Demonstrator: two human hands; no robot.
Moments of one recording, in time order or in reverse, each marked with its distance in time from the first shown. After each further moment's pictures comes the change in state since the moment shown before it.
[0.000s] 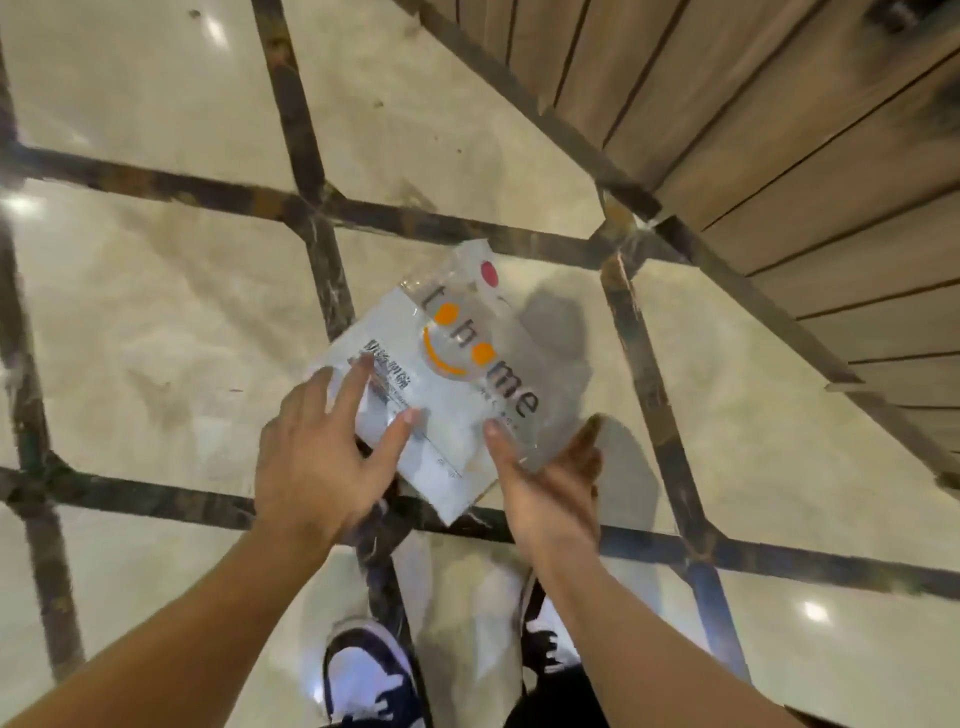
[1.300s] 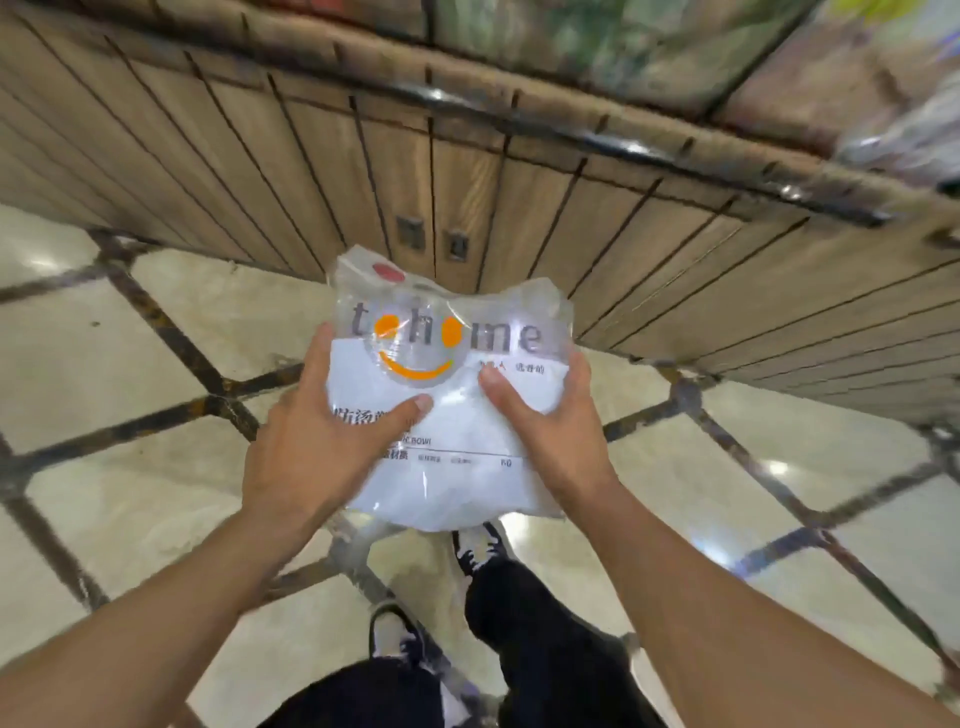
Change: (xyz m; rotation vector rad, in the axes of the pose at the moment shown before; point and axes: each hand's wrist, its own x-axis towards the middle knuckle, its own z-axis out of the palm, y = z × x) left_hand -0.135 0.262 -0.301 -0.270 -0.222 0.204; right_hand -0.242 0.003 -0.336 0.836 0.242 -0.232
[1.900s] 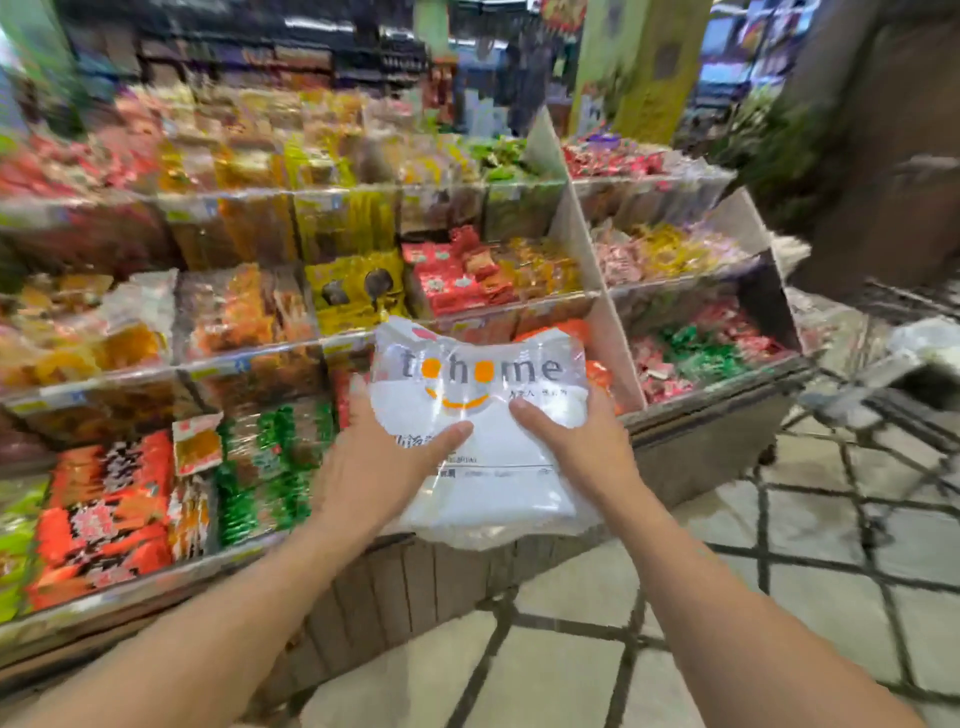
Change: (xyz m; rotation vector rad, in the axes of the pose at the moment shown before) left_hand -0.325 0.454 -0.200 0.021 -0.116 0.856; right_hand -0.349 -0.347 -0.364 0.120 0.739 -0.363
